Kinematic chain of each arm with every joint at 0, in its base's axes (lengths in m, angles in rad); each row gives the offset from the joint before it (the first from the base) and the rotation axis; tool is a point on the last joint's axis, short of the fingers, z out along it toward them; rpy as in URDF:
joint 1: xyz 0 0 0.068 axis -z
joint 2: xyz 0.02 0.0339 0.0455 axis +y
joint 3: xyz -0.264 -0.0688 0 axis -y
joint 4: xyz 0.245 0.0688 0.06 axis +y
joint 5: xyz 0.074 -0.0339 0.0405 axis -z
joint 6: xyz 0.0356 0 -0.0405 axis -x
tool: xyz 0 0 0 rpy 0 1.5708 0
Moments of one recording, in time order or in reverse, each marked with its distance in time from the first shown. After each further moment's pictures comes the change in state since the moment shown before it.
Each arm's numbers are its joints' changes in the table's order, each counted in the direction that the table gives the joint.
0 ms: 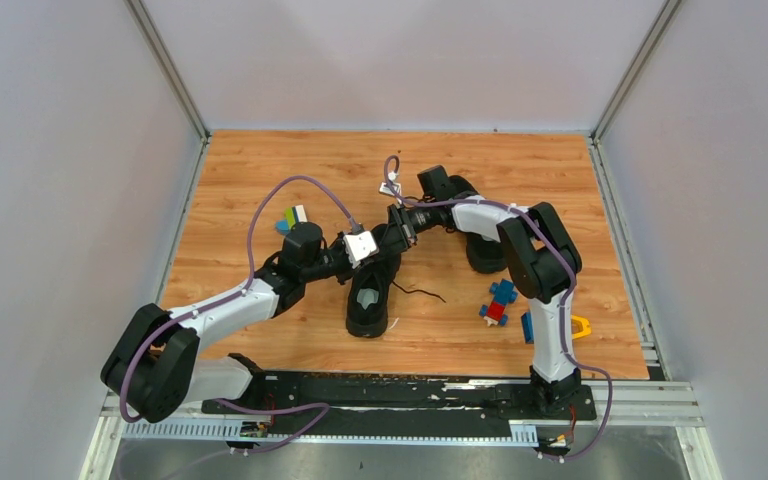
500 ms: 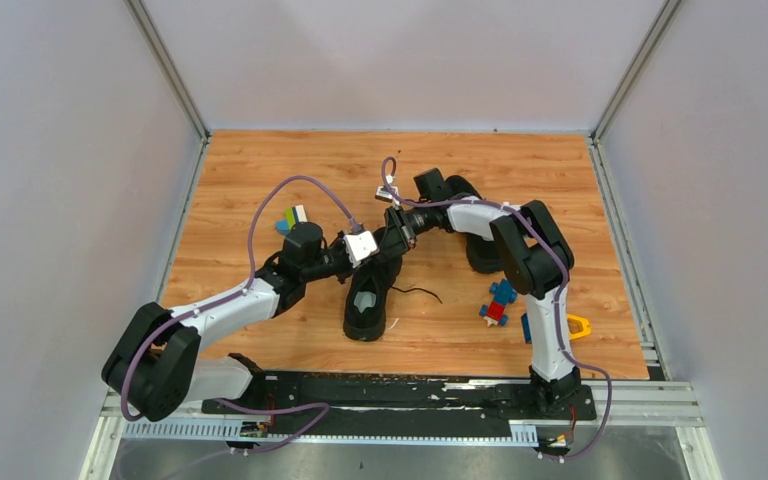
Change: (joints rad) left arm 0.000 0.007 0.000 -0.010 -0.011 -0.014; right arm -0.006 0.053 0.028 -0.005 -0.105 -0.027
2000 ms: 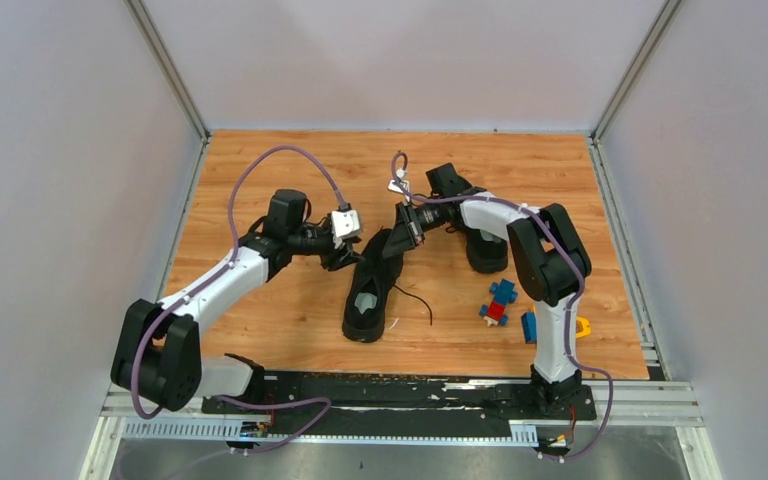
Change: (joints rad) left arm -0.194 0.040 0.253 0.420 0.355 -0.105; right arm 0.048 -0.092 -0.038 0.109 0.146 0.072
